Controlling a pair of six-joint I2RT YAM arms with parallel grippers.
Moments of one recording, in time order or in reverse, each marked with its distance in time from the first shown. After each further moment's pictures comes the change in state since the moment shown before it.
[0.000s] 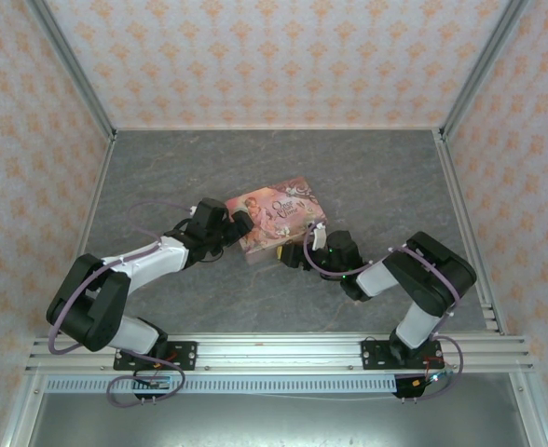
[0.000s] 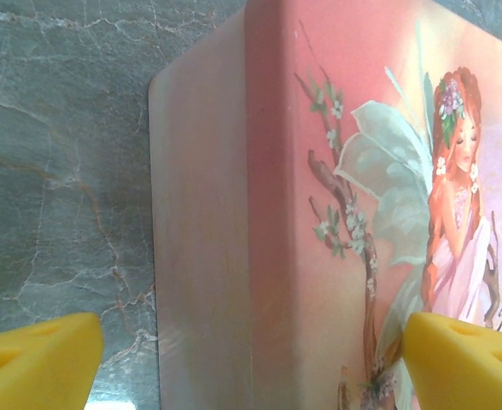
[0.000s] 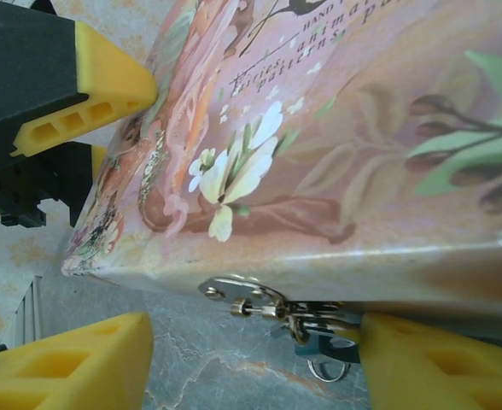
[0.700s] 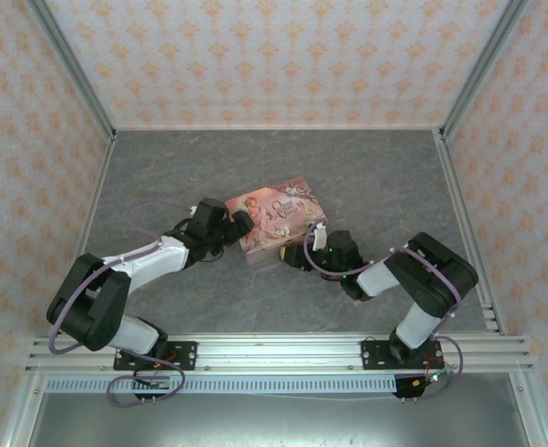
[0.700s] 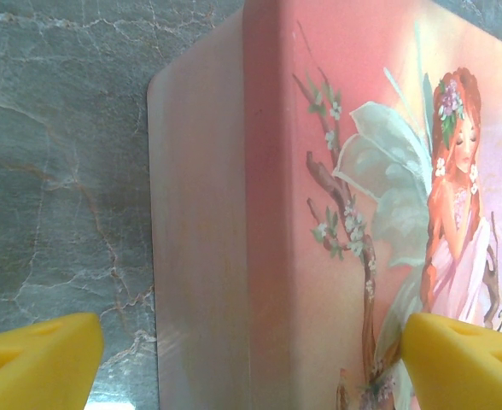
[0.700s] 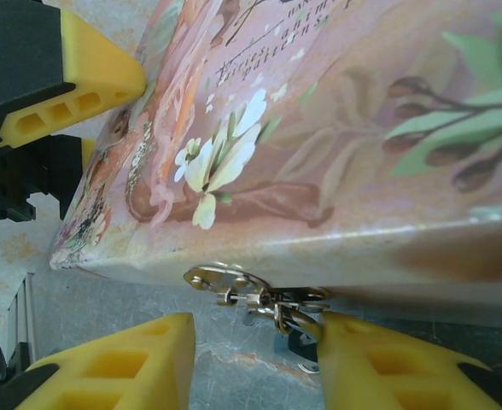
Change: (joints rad) left arm 0.000 0.003 0.002 0.000 0.000 0.000; right arm -0.001 -0.014 -0.002 -0.037 0.005 -0.010
